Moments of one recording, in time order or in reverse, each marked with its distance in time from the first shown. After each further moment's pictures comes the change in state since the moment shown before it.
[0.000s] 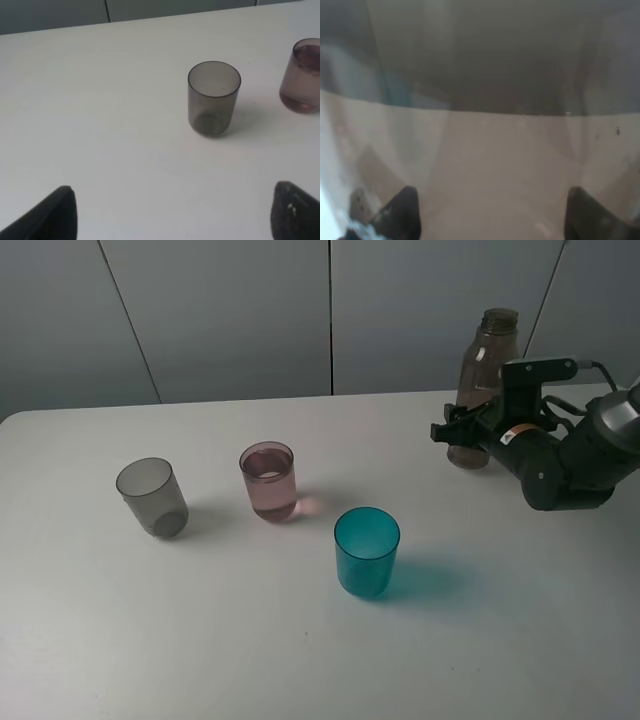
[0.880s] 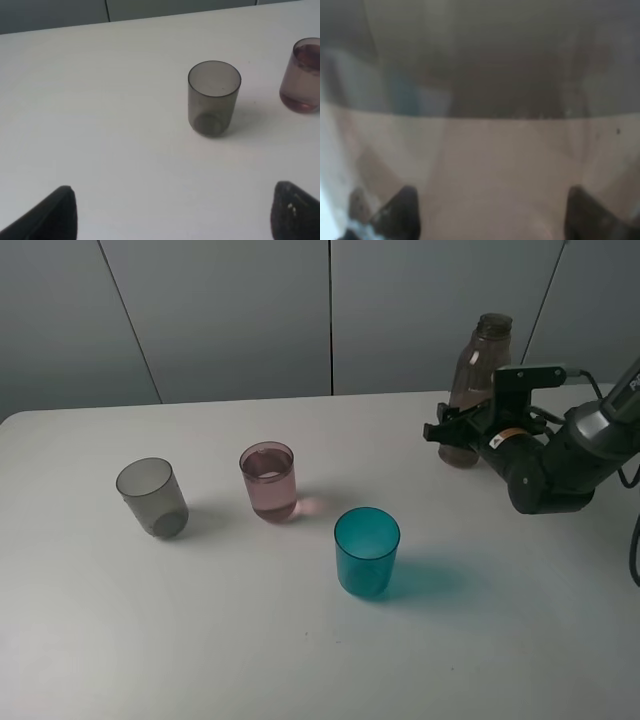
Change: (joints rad) left arm 0.000 0.000 0.000 0.000 0.000 0.000; right arm 0.006 0.090 -0.064 -0.007 -0.068 0.046
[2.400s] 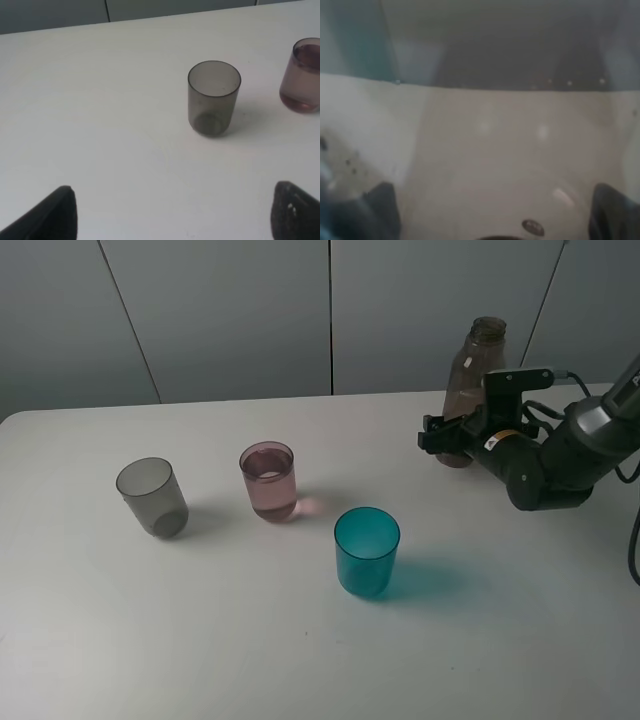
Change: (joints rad) left arm 0.000 0.000 0.000 0.000 0.000 0.000; right arm 0.012 -0.033 0.007 -0.011 0.136 -0.012
